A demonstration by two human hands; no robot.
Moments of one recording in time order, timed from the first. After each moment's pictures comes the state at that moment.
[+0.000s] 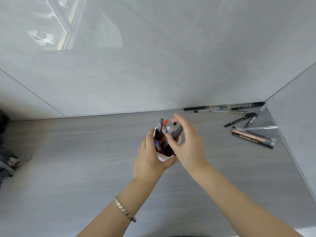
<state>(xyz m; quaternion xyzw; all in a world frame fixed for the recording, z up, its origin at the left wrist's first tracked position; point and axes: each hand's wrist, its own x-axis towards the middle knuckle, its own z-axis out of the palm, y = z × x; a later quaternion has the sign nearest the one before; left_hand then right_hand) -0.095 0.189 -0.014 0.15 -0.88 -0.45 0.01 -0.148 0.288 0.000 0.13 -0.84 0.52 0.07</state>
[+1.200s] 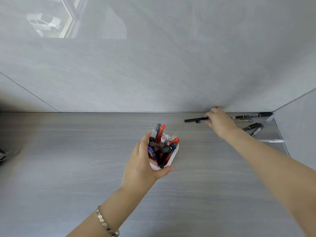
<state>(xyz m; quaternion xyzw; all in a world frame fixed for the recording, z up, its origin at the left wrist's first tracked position) -0.104 0.186 -0.014 0.15 -0.88 -0.44 -0.03 -0.317 0.395 -0.070 0.20 -0.97 0.07 -0.14</state>
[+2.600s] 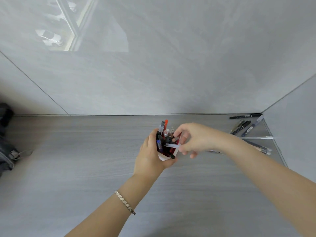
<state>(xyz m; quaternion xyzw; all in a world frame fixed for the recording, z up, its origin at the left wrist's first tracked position) -0.101 0.186 -0.018 0.14 -0.87 -0.47 -0.01 -0.194 0.312 0.072 0.13 -0.84 0.27 -0.45</state>
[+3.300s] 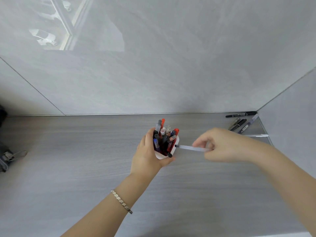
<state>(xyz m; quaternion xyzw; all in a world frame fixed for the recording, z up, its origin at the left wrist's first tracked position) -0.101 0.184 -0.017 0.13 -0.88 -0.46 -0.01 -0.174 0.357 0.103 0.19 -0.90 0.14 -0.38</state>
